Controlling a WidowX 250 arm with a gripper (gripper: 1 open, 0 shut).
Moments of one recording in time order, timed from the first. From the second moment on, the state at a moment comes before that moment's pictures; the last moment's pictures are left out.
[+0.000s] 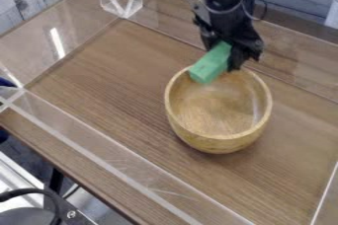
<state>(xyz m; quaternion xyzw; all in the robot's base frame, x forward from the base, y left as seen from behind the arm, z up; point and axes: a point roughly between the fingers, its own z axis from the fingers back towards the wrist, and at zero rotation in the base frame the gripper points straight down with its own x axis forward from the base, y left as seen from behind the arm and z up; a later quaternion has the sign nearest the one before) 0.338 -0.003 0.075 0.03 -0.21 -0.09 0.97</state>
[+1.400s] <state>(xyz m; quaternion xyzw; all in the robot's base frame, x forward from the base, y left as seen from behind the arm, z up) 0.322 -0.035 0.043 -0.01 -0.10 -0.13 0.99</state>
